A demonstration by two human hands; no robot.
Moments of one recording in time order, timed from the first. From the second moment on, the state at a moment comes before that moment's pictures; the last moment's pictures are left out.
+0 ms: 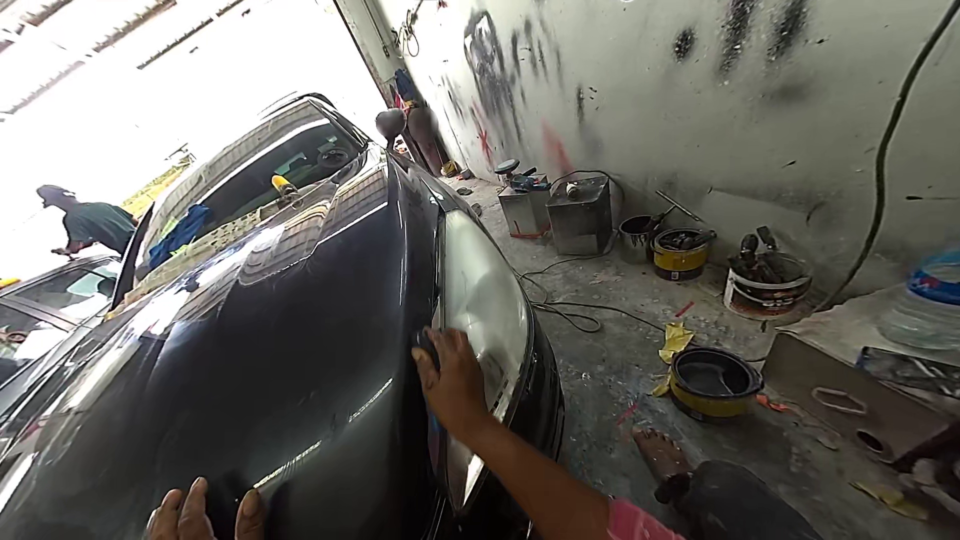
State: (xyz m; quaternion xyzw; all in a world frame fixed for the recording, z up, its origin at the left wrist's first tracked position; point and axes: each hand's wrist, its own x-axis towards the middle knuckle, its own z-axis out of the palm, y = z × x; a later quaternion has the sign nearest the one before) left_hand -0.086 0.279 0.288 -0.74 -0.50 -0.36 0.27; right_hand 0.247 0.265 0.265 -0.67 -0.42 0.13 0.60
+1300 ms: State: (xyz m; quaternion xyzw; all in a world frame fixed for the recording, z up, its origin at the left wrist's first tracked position) left_hand -0.070 0.275 0.288 -0.71 -0.54 -0.38 0.25; right_hand 0.262 0.274 0.274 -0.66 -0.44 0.10 0.60
